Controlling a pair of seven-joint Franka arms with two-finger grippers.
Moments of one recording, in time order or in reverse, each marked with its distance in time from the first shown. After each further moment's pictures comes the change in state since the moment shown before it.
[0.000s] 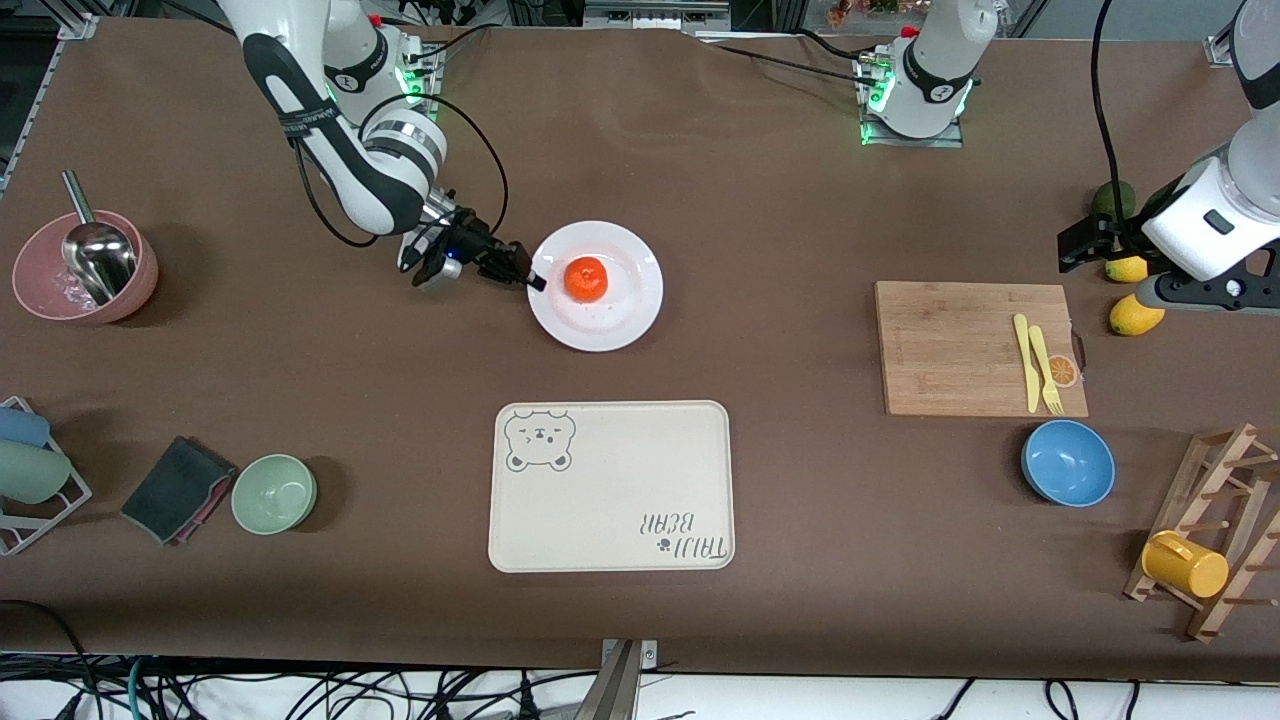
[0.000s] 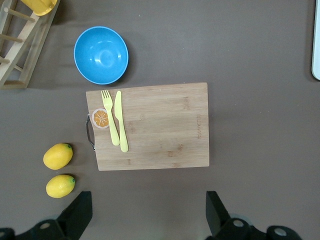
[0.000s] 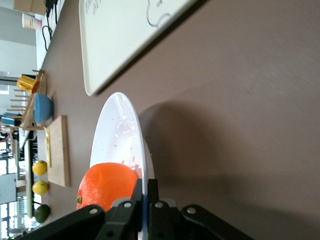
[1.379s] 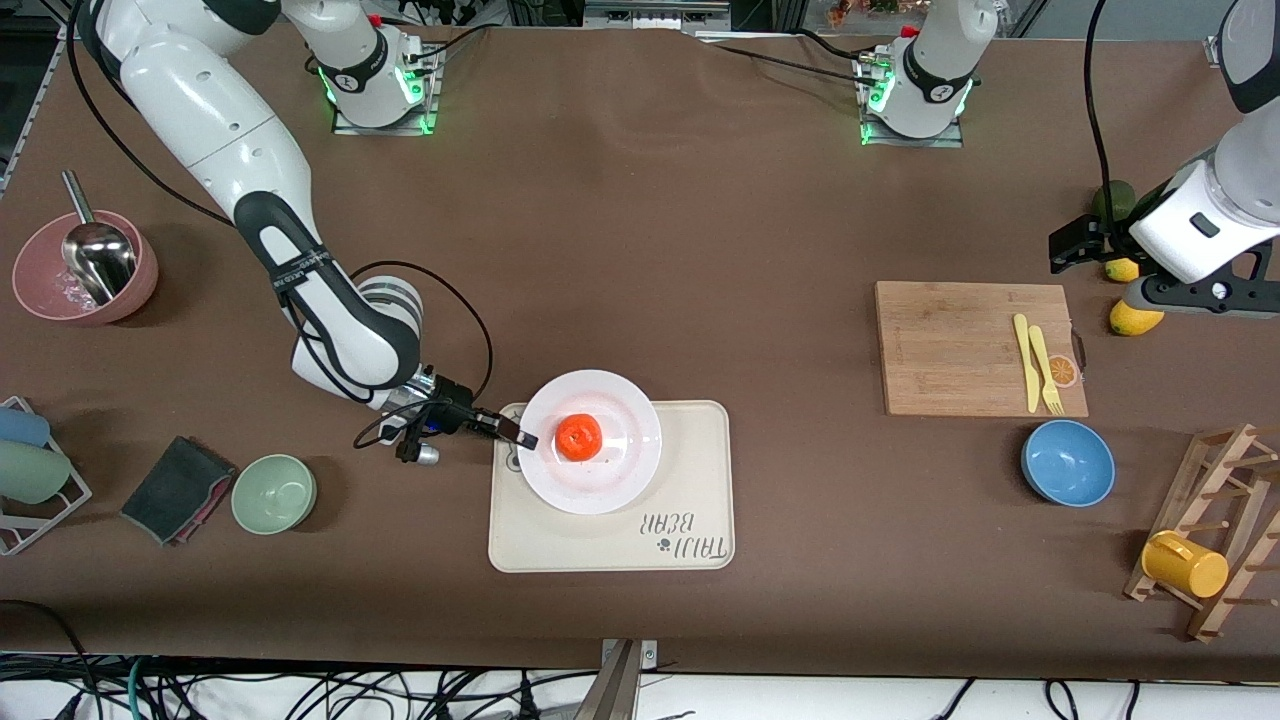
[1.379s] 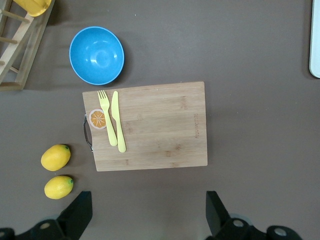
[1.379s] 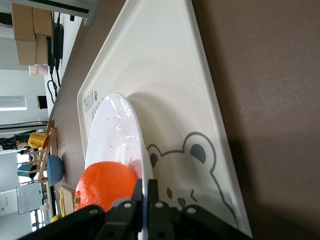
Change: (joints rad) left arm -0.001 0.006 -0.012 0.001 0.000 -0.001 0.000; right arm -0.066 0.547 -0.067 0.713 -0.768 0.005 0.573
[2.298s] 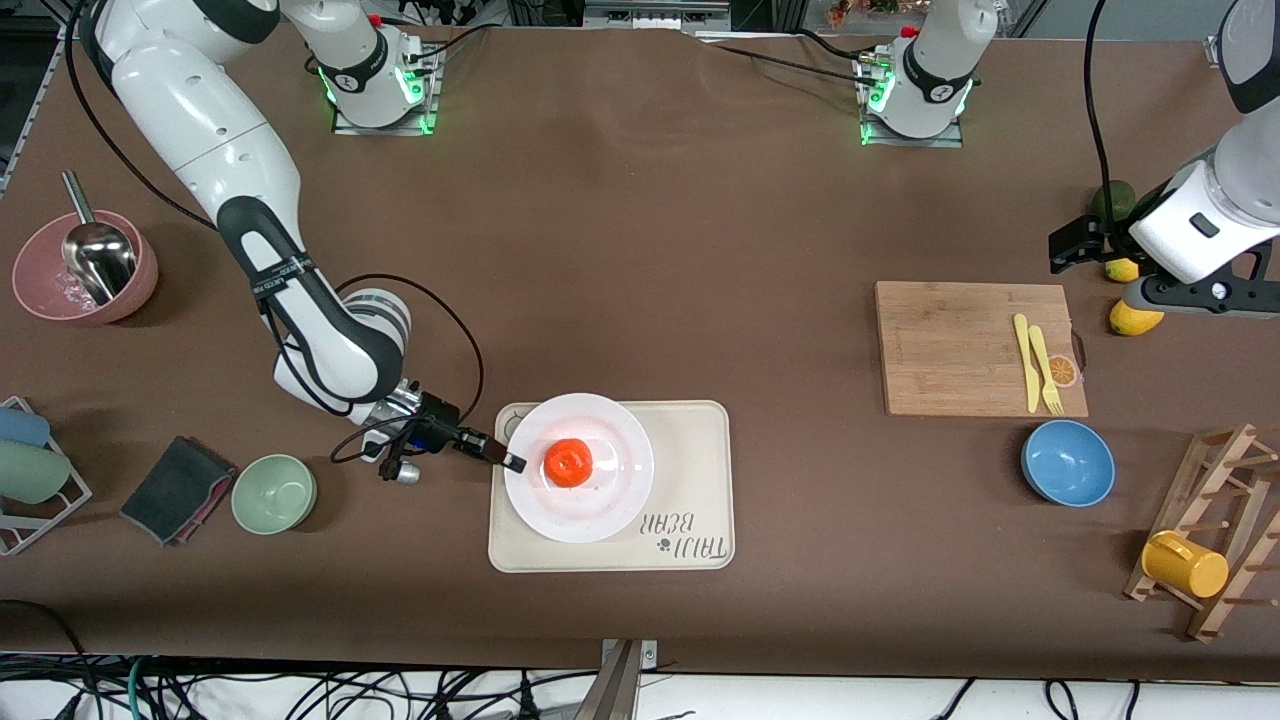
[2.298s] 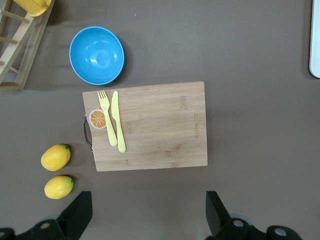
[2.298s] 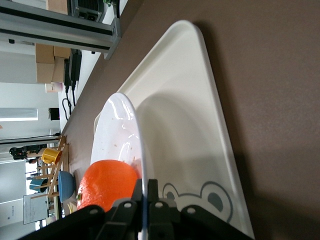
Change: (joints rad) left arm 0.000 0.000 0.000 0.000 0.000 0.000 0.000; right arm -0.013 0.036 0.000 0.100 -0.008 -0.003 0.002
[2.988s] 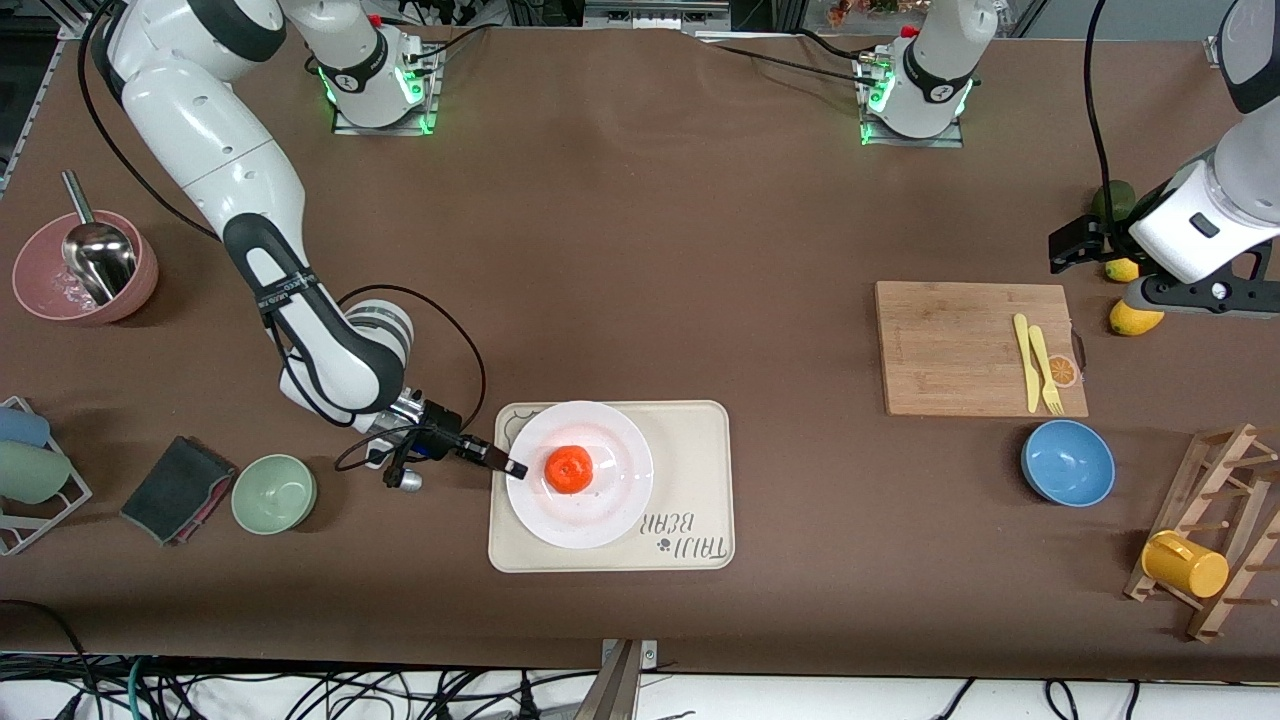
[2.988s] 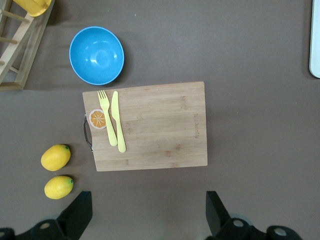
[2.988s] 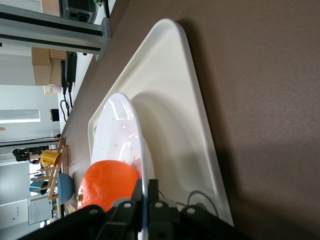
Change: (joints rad) left arm 0.000 0.000 0.000 0.000 0.000 0.000 0.000; right arm 0.000 0.048 0.000 0.039 -0.008 -0.009 0.000
